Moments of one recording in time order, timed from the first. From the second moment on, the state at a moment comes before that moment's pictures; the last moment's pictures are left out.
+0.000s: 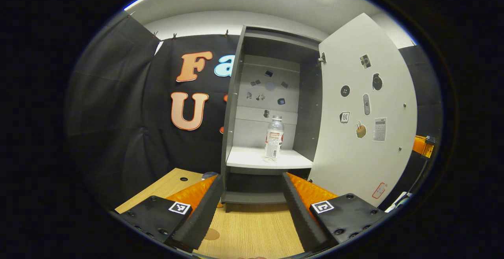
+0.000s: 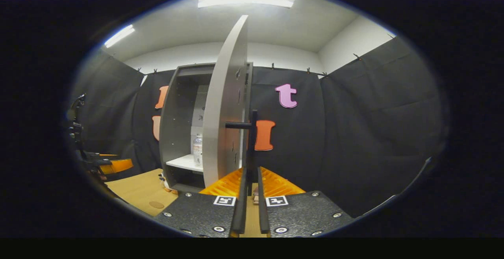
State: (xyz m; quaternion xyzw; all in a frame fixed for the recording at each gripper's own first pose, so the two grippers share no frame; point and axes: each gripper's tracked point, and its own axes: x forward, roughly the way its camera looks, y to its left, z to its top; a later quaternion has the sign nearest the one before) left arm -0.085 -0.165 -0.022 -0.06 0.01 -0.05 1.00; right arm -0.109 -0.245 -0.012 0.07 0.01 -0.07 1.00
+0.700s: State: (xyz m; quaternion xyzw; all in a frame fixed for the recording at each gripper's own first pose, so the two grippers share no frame) left arm 0.007 -0.185 -0.030 -0.04 0.02 -0.12 0.99; right arm -0.156 -0.186 0.021 0.07 0.02 -0.11 0.99
